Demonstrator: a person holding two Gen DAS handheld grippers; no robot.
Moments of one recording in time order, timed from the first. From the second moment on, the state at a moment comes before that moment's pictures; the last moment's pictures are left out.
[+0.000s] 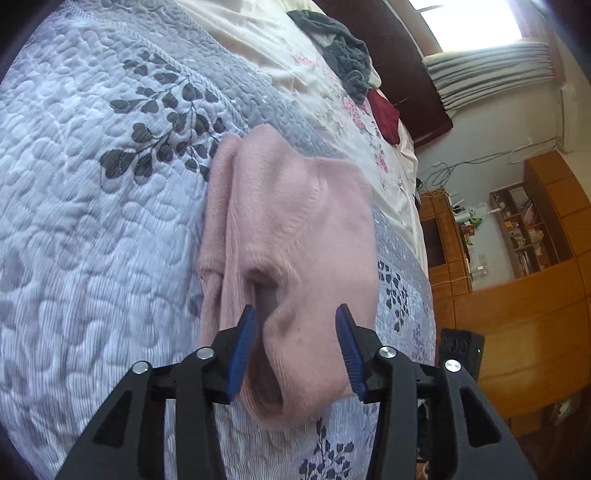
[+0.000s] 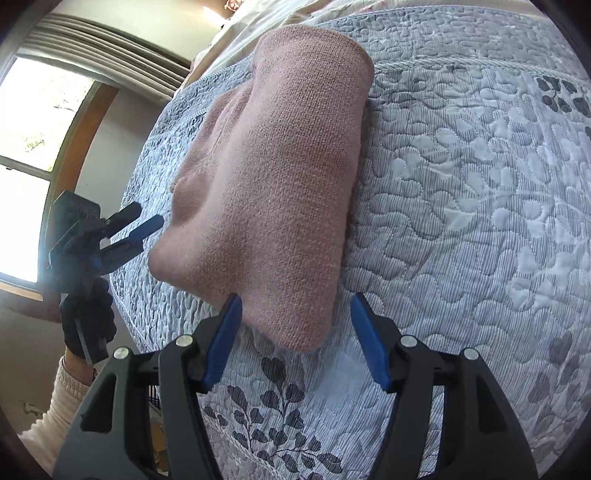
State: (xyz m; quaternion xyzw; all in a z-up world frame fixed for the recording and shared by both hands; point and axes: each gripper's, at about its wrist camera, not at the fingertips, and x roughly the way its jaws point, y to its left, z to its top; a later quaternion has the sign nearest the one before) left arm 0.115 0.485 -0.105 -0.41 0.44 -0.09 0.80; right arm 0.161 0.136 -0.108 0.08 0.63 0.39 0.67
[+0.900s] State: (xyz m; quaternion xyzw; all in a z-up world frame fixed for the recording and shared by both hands) left arm 0.113 0.482 -0.166 -0.40 0.48 -0.08 0.78; right arm 0.148 0.168 -0.147 0.08 0.67 0.36 0.65
